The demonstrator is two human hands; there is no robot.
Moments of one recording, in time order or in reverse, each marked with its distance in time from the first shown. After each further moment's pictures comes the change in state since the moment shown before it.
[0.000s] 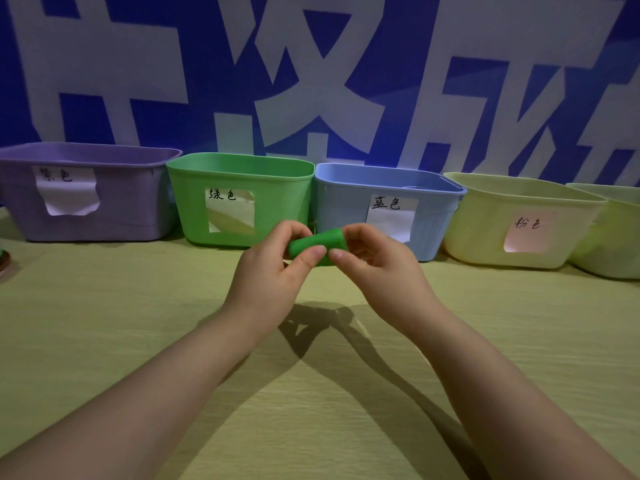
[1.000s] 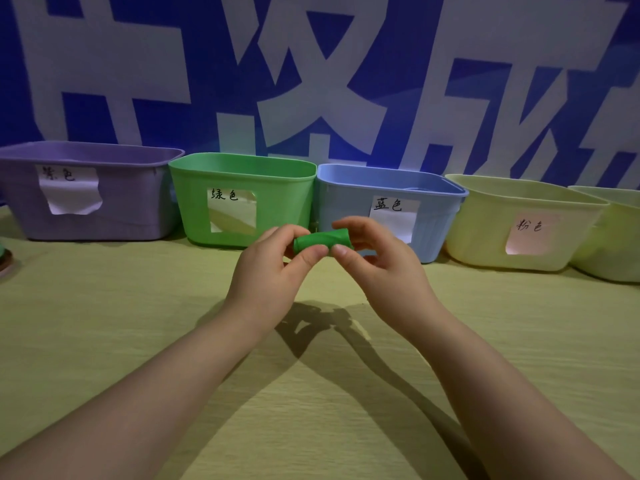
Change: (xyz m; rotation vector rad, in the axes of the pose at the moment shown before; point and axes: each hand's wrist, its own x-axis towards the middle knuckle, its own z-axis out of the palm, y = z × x) left_hand 0.005 -0.006 0.000 0.062 0.035 0.028; right_hand 0.000 0.000 0.000 0.035 0.016 -0.056
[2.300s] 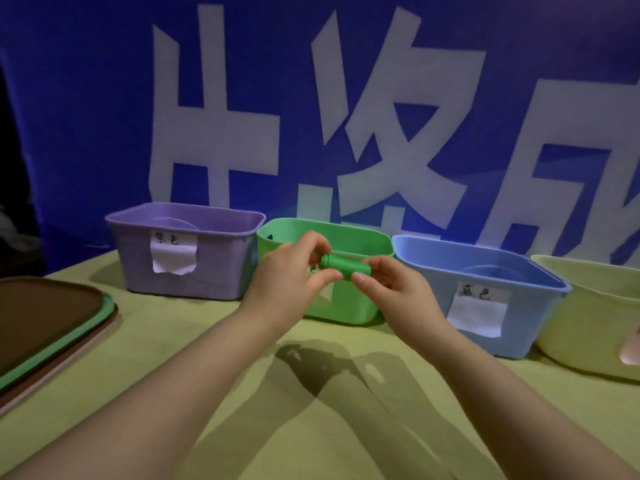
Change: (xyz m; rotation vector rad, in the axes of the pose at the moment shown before) left_hand 0.071 -0.031 -0.087 0.322 0.012 0.050; right_hand 0.091 -0.020 0.061 0.042 -0.089 0.016
